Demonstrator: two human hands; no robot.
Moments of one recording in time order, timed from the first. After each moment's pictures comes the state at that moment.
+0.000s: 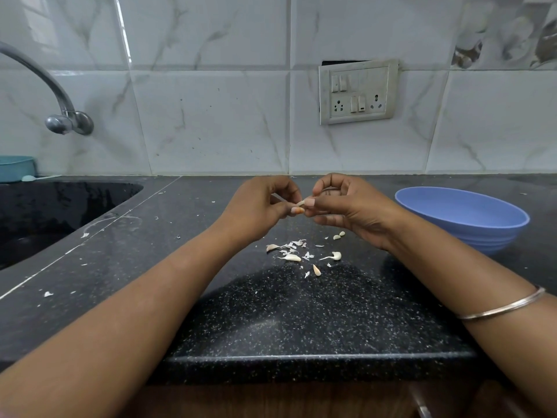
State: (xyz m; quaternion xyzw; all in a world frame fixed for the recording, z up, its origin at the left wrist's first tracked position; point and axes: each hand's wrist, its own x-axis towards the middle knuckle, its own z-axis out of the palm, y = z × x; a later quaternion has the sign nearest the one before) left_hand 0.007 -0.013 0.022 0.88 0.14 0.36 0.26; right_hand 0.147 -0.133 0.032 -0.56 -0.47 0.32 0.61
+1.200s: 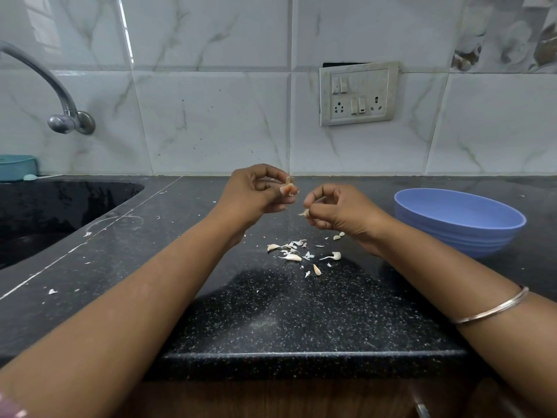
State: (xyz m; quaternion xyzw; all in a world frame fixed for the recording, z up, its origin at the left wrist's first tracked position) left_hand 0.001 -0.016 0.030 0.72 0.13 0.39 0.56; right_hand 0.140 -0.124 0.021 -0.63 -0.49 0.24 0.56
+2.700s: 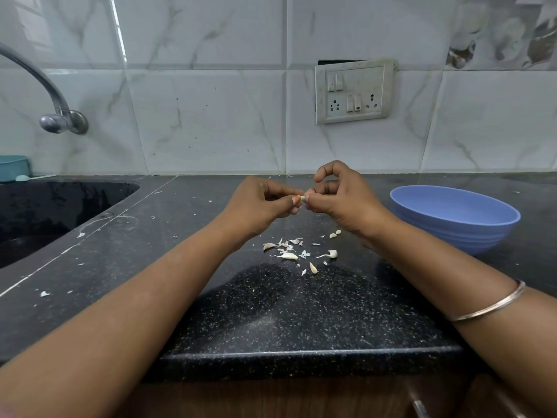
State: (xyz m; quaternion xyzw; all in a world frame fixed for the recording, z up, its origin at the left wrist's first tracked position) left_hand 0.008 -0.022 0.021 0.80 0.15 0.35 0.46; right_hand 0.143 -0.124 0.026 -0.62 -0.50 0.12 0.59
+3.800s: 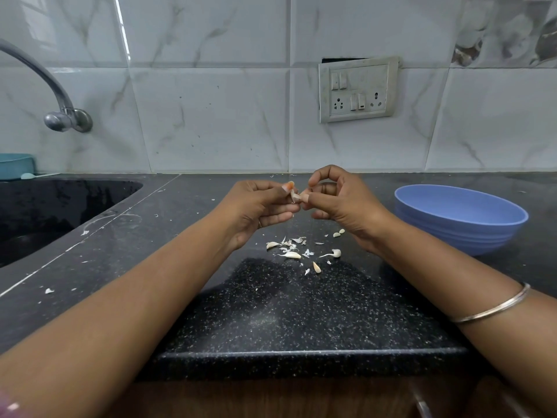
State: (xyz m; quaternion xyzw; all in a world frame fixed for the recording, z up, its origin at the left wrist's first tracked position) left_hand 0.005 -0.014 0.022 0.64 0.17 0.31 0.69; right_hand 0.137 -0.124 0.024 -0.56 -0.50 0.21 0.62
